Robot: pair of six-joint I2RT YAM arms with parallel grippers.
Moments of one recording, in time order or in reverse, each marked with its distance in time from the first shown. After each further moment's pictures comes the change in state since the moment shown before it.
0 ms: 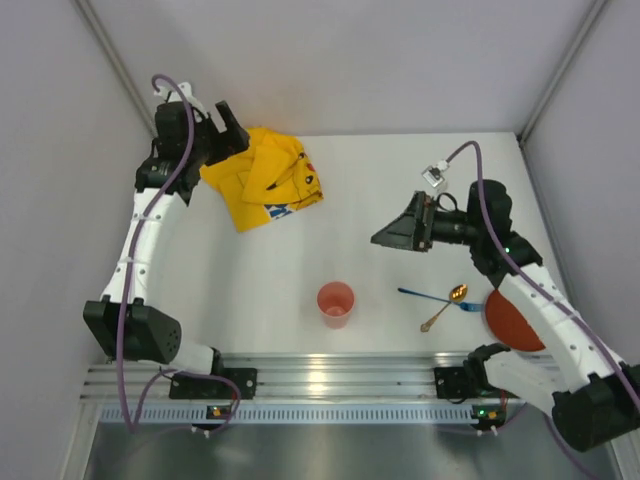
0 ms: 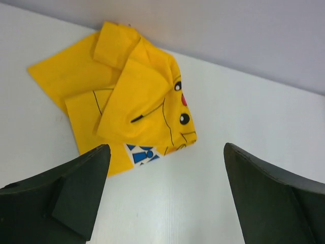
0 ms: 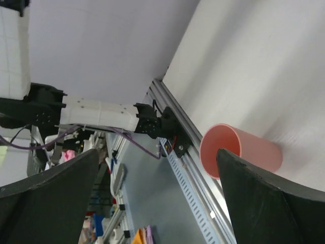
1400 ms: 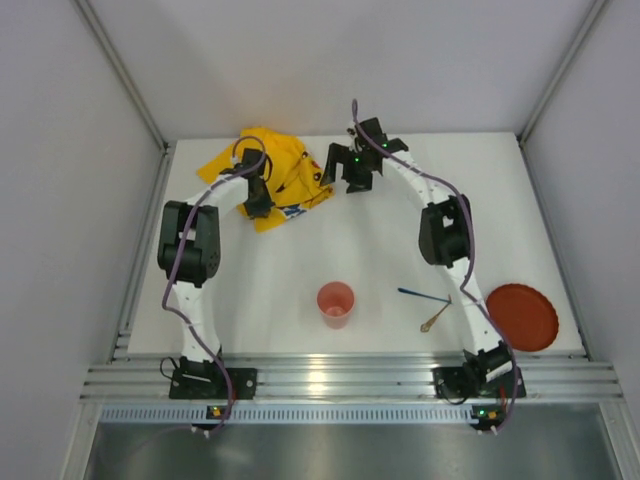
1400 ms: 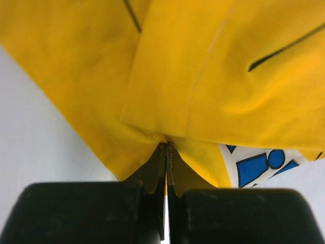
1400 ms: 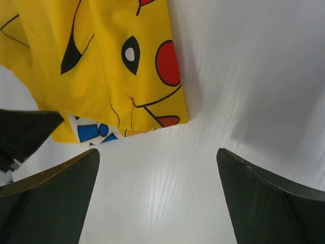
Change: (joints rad) left arm -0.095 0.657 -0.033 -0.092 -0.141 -0.123; right arm 0.081 1.615 1.529 -0.560 0.499 -0.318
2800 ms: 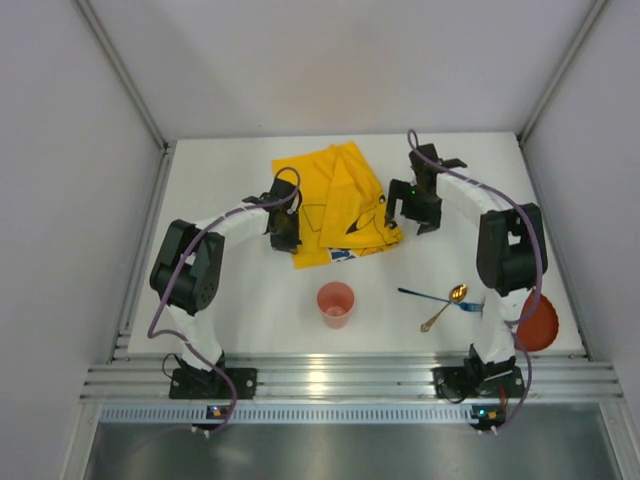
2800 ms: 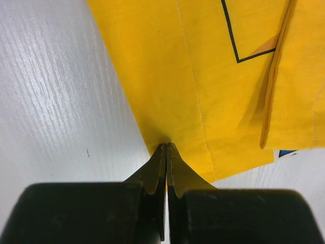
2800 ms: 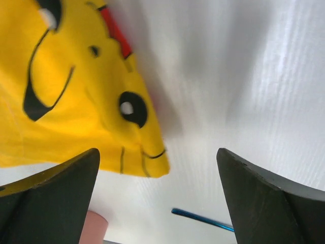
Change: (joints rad) left arm -0.248 -0.240 -0.350 0.047 0.146 0.107; right arm -0.174 -0.591 -0.898 -0.070 0.261 -0.032
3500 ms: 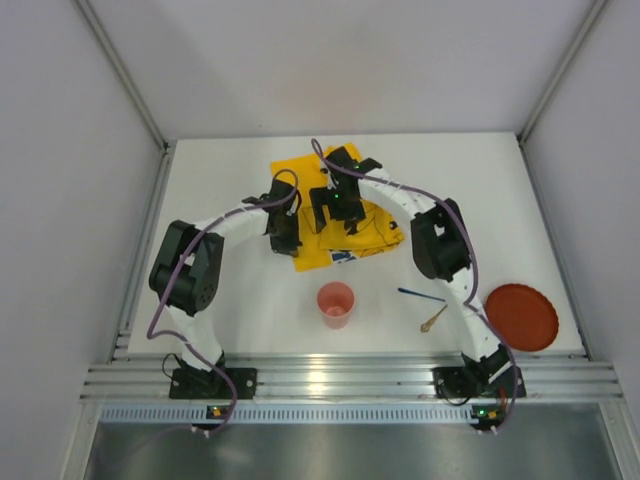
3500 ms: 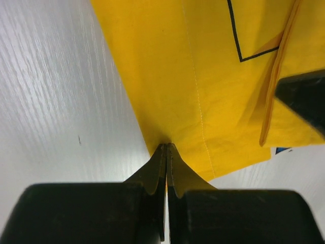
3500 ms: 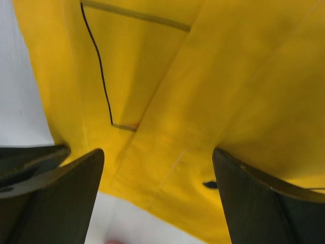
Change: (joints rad) left arm -0.006 0.002 0.006 -0.027 0.017 -0.046; right arm 0.358 0.417 0.582 -0.069 -0.066 -0.137
